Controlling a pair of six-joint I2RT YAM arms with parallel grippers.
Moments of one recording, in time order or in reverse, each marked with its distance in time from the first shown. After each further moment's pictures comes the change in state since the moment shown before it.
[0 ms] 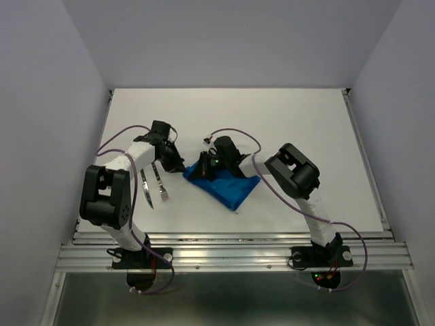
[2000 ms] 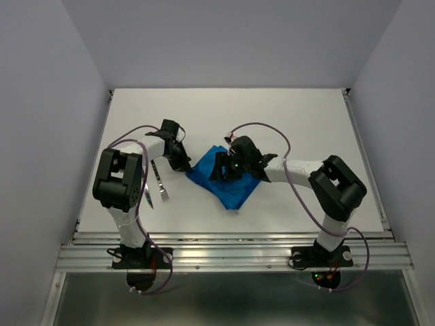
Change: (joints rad) left arm -0.034 0.211 0.091 0.042 0.028 -0.002; right arm -0.009 -0.431 -0.267 -0.359 0.311 -0.293
